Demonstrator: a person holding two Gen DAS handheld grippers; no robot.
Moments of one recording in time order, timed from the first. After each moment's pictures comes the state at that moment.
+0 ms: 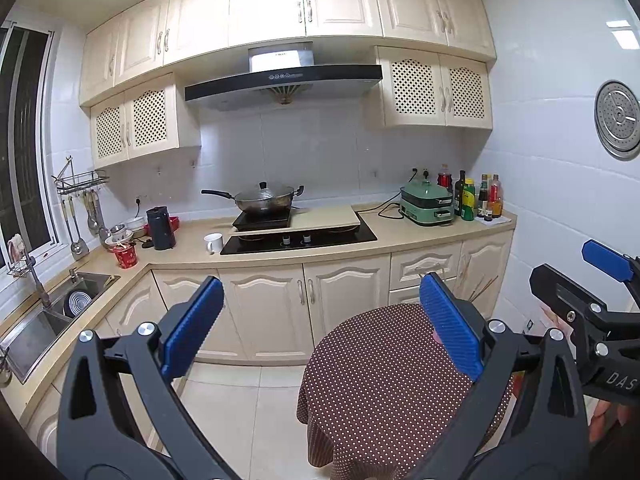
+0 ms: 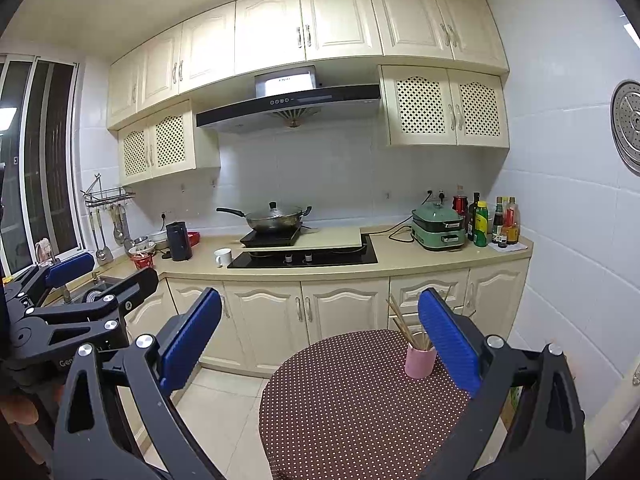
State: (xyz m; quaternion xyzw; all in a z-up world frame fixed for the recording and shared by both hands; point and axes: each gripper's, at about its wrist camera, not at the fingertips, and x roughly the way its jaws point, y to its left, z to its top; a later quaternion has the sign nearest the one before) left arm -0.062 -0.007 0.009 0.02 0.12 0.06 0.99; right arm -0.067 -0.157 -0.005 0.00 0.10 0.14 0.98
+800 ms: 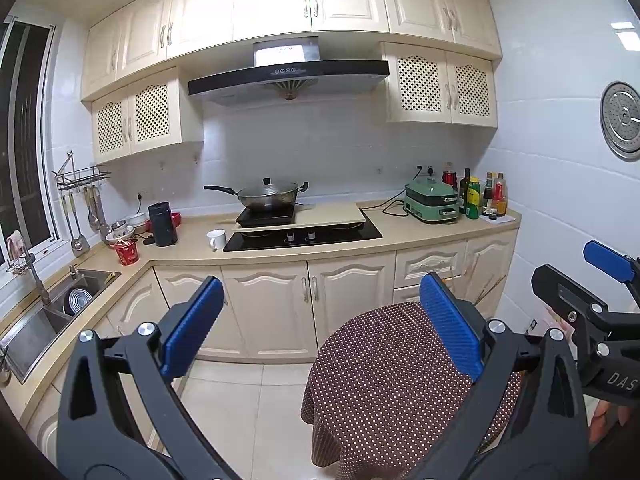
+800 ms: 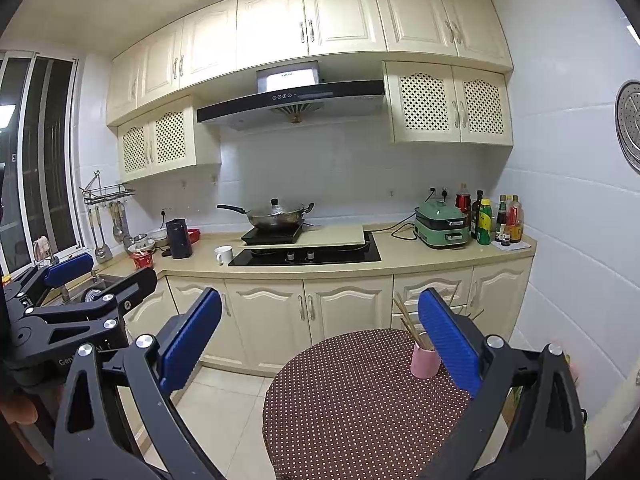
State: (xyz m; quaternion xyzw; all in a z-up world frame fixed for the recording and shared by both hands) left arm -0.052 0.015 0.006 0.02 0.13 0.06 0.99; right arm -0.057 -0.147 -0.012 0.00 0.11 0.14 0.98
